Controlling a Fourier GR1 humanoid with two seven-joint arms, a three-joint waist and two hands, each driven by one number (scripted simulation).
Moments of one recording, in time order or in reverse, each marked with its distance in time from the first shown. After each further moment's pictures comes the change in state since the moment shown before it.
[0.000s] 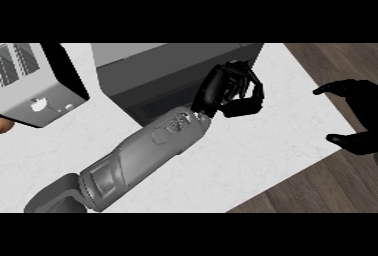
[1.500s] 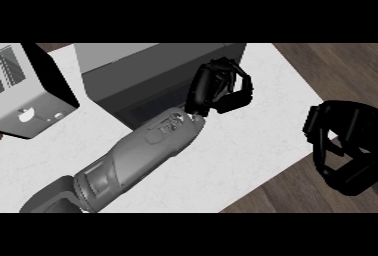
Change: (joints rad) left arm 0.034 0.022 0.007 -0.022 0.066 0.160 -0.043; right arm 0.010 -0.035 0.175 -0.364 -0.073 0.075 0.131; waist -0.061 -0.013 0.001
